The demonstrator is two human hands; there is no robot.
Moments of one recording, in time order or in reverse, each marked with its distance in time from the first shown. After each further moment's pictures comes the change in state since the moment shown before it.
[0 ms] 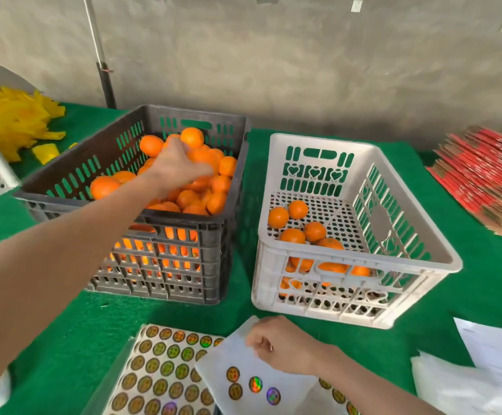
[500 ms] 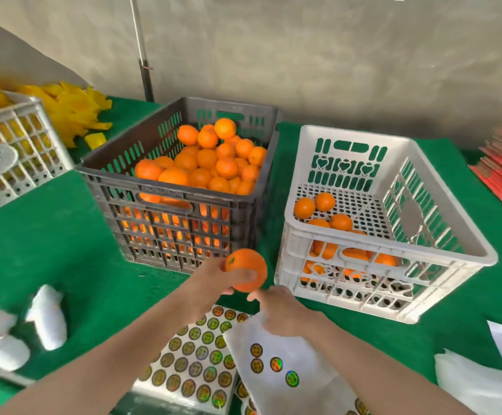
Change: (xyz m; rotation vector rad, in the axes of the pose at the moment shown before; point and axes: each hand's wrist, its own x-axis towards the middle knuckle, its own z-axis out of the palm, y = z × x) left_hand -0.182 -0.072 0.047 -0.473 -0.465 -0.358; right_hand 0.050 0.007 0.030 -0.321 -0.052 0.054
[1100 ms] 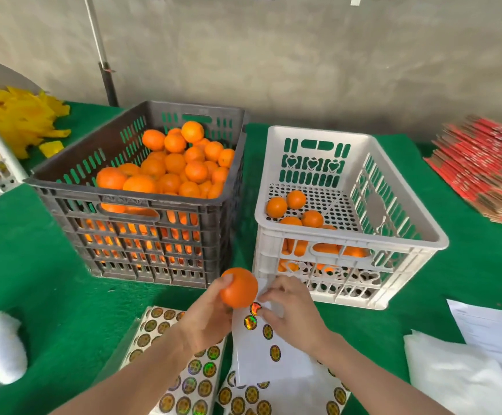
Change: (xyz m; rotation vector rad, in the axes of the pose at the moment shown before) left_hand 0.036 -0.055 0.038 -0.576 -0.274 -0.200; right_hand -0.071 0.006 -0.014 0.228 0.682 0.049
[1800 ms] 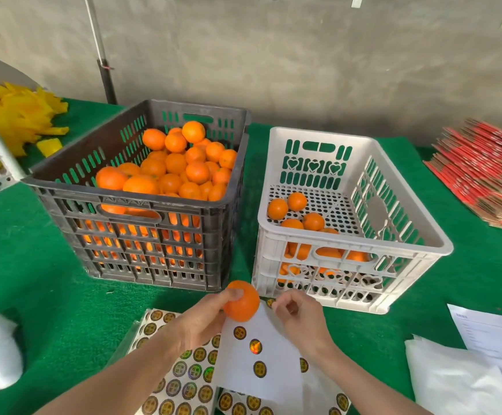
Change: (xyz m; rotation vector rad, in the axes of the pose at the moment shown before) left_hand 0.003 0.007 -0.012 0.253 0.048 -0.103; right_hand -0.007 -0.006 0.002 0.453 0.071 0.482
